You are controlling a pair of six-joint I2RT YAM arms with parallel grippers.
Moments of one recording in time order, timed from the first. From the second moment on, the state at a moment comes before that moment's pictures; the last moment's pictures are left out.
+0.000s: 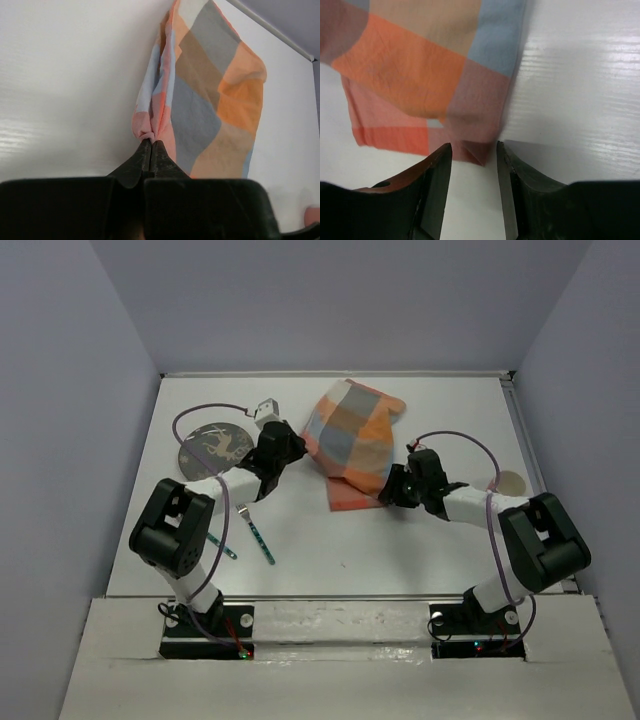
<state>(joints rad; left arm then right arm) -0.48 1.68 0.91 0.37 -0.22 -0.75 0.41 1.51 0.65 0.08 -0.12 0.56</state>
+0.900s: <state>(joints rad) -0.51 1.29 0.57 0.36 -0.14 -0.82 0.27 1.64 1.03 -0.05 -0.07 0.41</state>
